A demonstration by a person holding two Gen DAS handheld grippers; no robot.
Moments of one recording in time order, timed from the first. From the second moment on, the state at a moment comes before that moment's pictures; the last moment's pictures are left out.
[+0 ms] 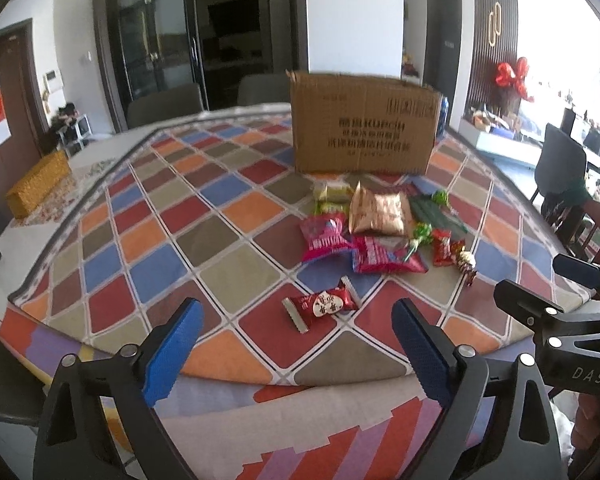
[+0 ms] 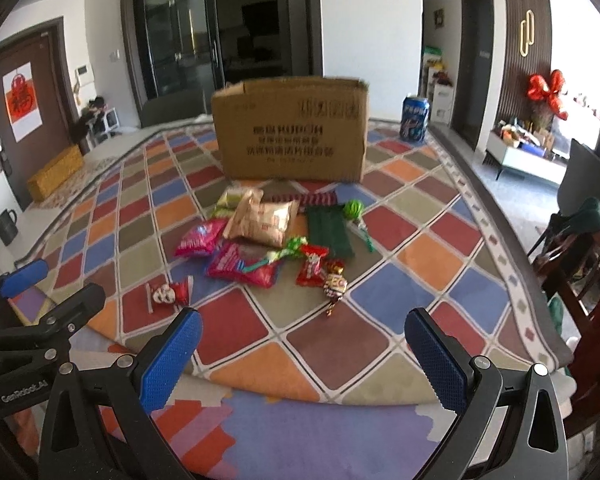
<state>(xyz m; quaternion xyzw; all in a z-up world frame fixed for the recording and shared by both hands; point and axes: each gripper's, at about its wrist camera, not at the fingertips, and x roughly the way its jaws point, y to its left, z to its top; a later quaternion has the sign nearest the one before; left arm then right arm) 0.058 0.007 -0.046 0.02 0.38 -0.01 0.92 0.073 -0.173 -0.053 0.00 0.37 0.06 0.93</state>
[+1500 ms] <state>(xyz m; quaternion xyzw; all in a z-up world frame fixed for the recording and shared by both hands) 0.154 -0.020 -0.116 0.01 0.52 -0.08 0.85 0.175 -0.189 -0.125 0.05 0.48 0.07 0.87</state>
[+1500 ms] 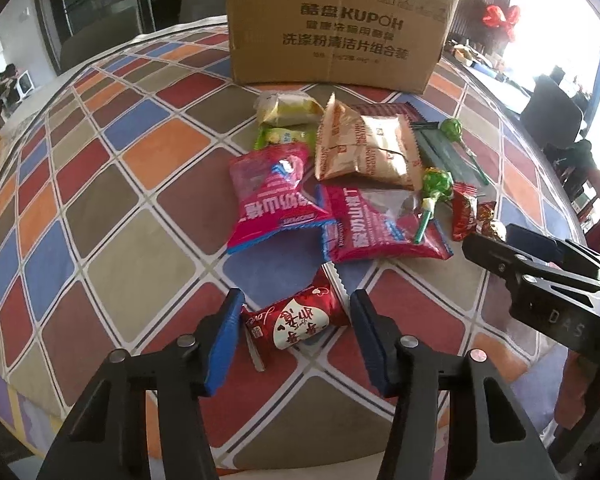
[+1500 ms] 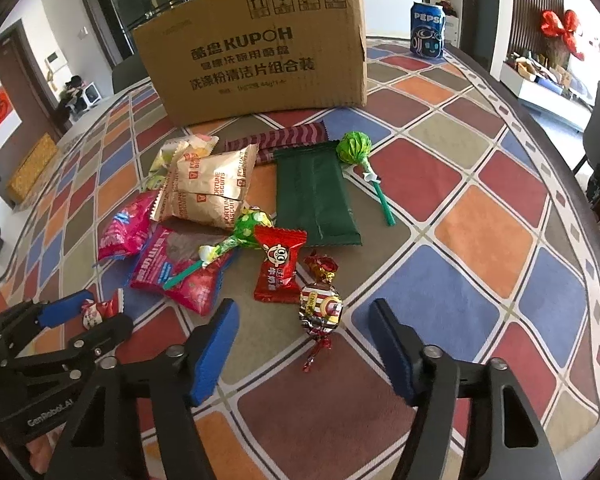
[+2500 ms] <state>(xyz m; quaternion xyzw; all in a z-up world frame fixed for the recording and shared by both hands) 0.138 -0.024 -0.060 0.01 0.43 -0.09 0.90 0.156 -0.186 -0.084 0.05 0.43 0.11 0.90</state>
